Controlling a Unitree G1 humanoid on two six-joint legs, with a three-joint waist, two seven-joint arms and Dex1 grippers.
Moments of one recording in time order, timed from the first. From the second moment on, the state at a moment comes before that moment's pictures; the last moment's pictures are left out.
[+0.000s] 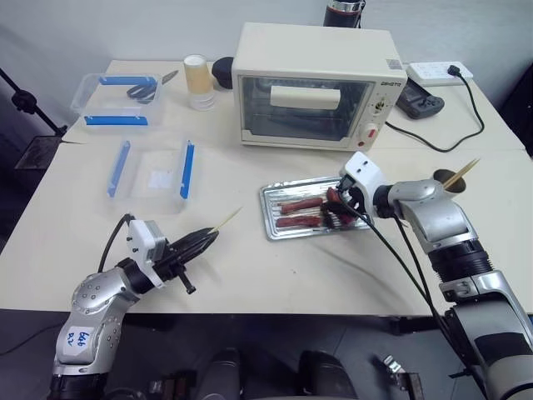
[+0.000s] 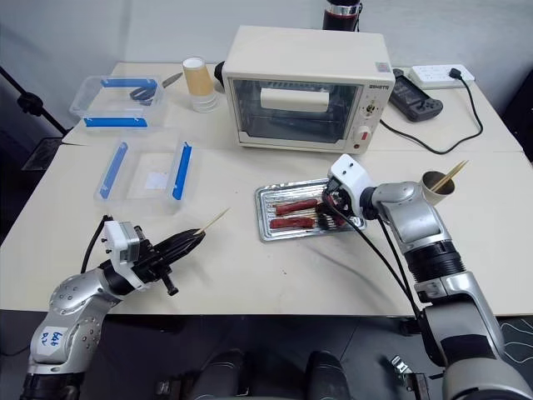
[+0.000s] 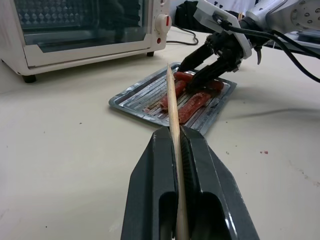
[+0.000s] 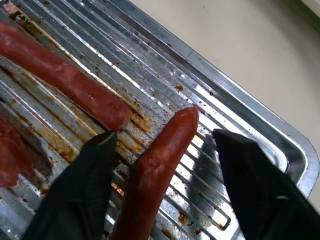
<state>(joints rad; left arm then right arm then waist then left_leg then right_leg) 0.00 0.48 0.19 -0.29 -0.51 0.17 -0.80 -0.81 -0.60 0.23 0.33 0.09 0.59 0.81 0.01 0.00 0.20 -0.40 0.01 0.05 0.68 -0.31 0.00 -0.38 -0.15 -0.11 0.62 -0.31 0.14</state>
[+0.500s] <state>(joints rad) -0.02 0.48 0.18 -0.30 -0.51 0.17 -0.80 -0.78 -0.62 0.21 0.29 0.09 0.57 0.89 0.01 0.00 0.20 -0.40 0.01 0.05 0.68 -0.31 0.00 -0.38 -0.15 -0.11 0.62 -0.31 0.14</state>
